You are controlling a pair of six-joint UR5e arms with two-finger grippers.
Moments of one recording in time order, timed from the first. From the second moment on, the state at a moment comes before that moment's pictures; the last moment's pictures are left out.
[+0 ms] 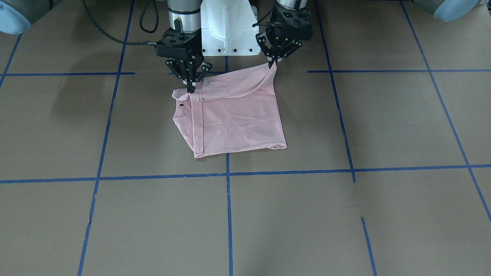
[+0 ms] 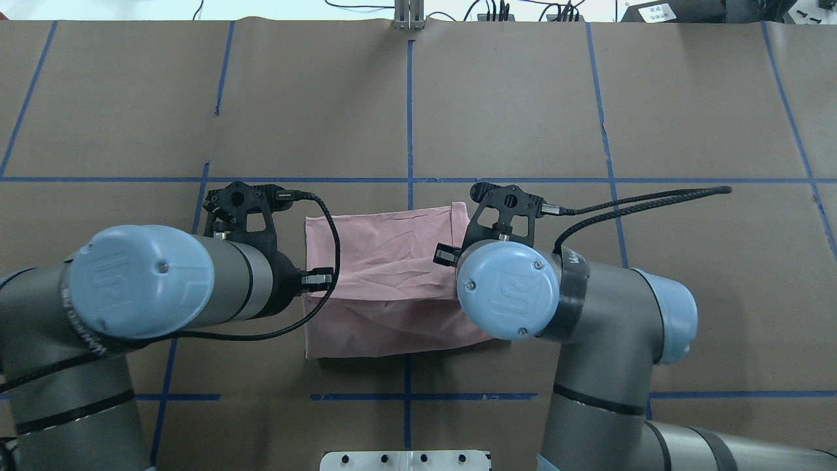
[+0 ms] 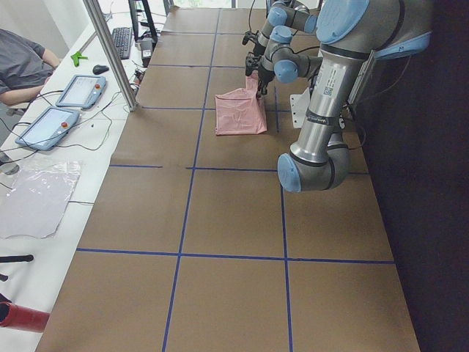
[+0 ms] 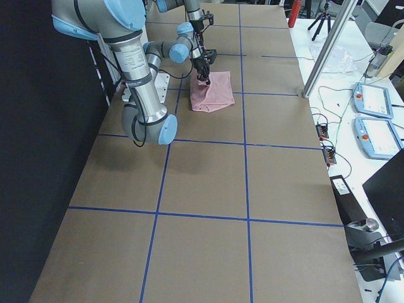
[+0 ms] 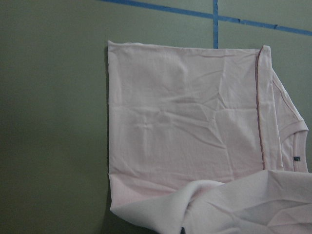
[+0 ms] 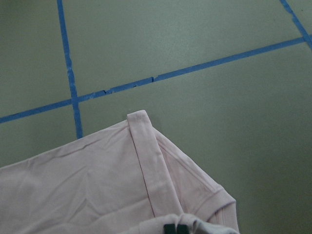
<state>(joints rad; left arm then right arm) -0.41 -2.04 -2.15 -1.49 -1.63 -1.36 0.36 -0.97 1.96 -1.79 1.42 1.60</state>
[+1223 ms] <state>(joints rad) -0.79 -2.13 -1.66 -1.91 -1.86 -0.88 0.73 -0.77 1.43 -1.45 1.77 1.22</state>
